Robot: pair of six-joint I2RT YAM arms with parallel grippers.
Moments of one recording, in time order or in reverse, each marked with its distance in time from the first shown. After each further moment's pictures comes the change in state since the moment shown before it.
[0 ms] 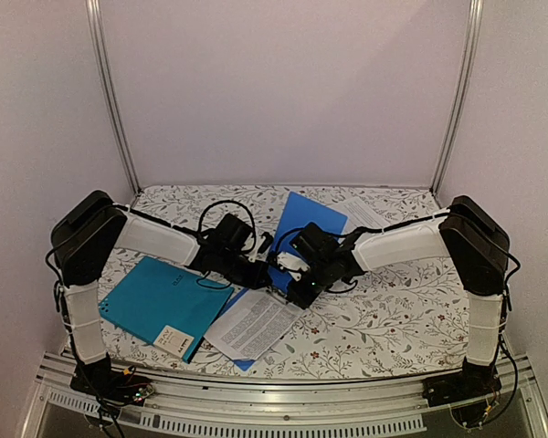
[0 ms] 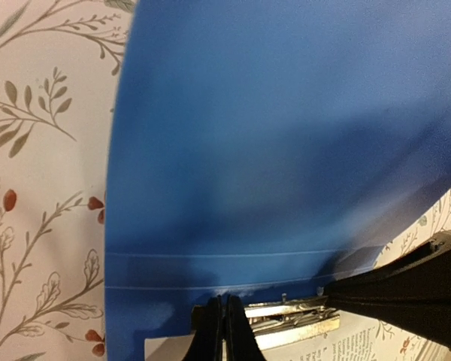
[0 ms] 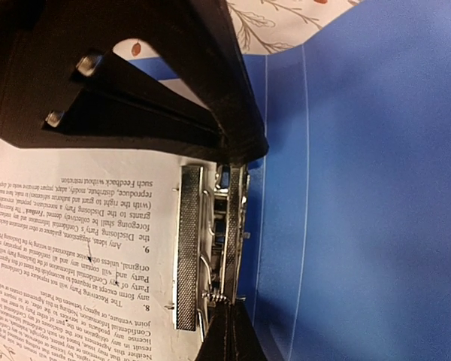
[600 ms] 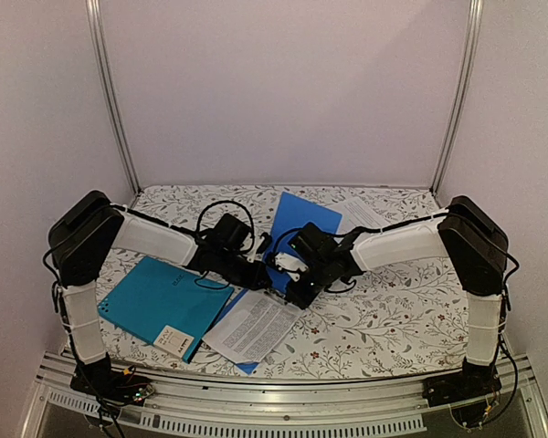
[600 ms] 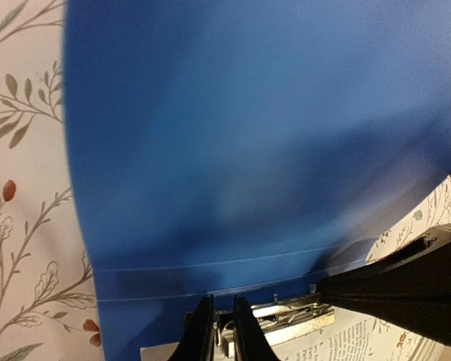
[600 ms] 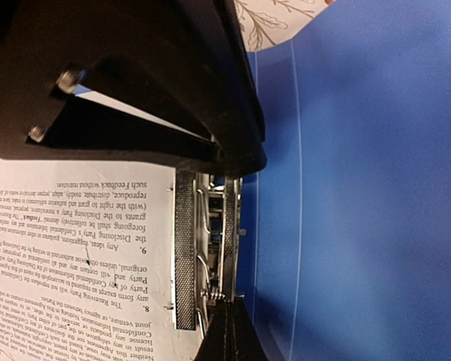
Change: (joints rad) left arm 0.004 -0.016 -0.011 -0.003 0.031 -0.002; right arm 0.002 0.007 0.008 -0.005 -0.003 -0.018
